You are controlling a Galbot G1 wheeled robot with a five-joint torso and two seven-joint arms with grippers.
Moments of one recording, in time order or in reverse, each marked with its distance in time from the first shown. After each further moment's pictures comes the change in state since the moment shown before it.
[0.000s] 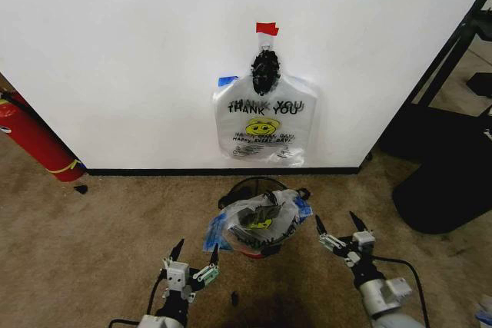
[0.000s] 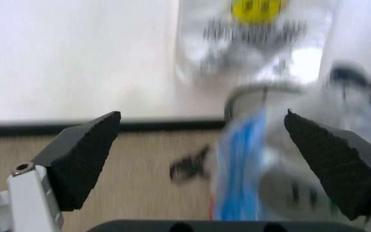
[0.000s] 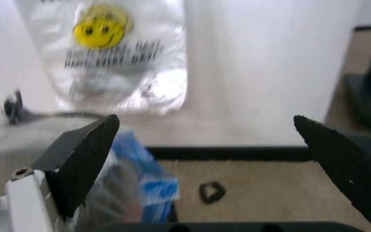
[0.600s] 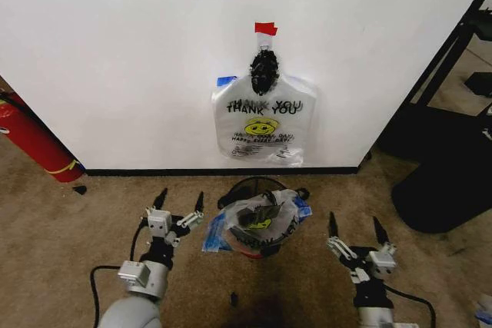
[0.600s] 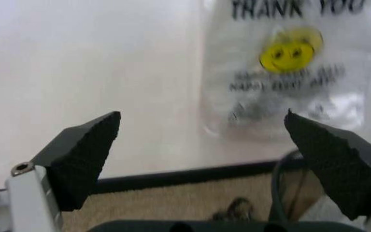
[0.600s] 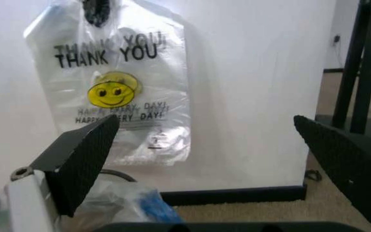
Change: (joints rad) left arm -0.226 -0.003 -0.059 -0.011 -0.044 0.236 0.025; right arm -0.106 0.262 -0.008 0.147 -0.212 0.086 -0.026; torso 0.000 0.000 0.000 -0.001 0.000
